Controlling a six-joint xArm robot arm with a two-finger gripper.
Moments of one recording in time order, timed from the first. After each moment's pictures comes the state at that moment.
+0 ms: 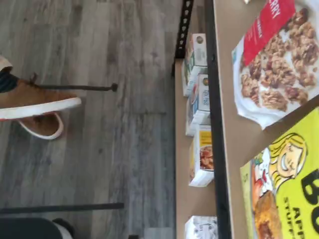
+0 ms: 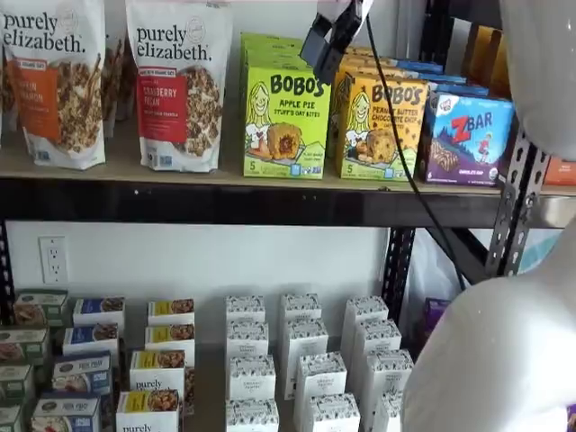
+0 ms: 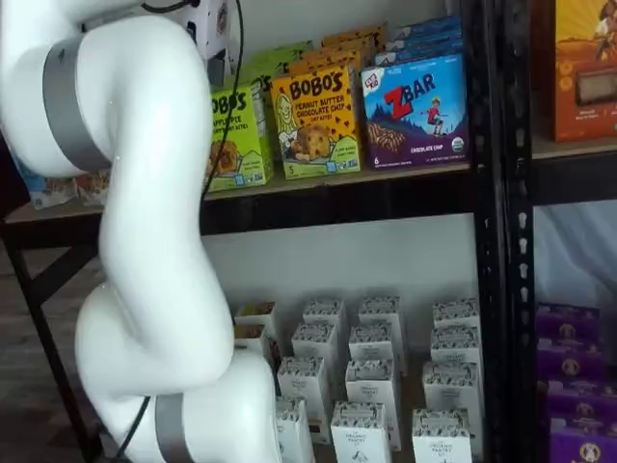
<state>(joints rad) 0.12 -0.29 -1.52 0.43 1.69 -1.36</state>
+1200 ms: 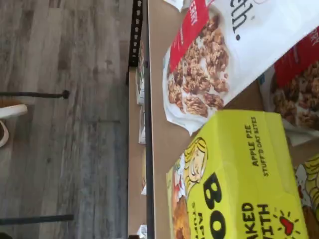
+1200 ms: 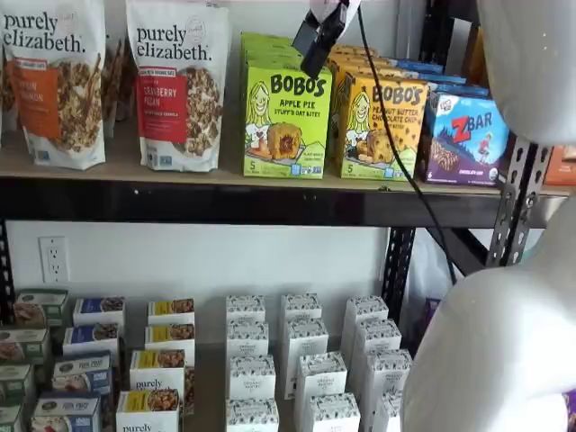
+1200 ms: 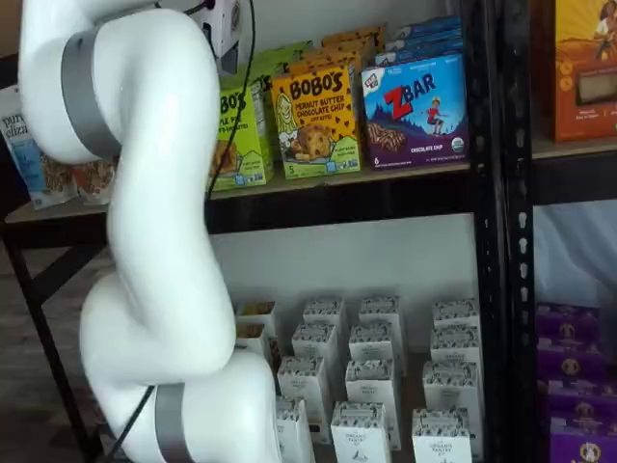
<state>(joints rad) 0.11 -0.20 -1.56 0.43 1.54 -1.38</state>
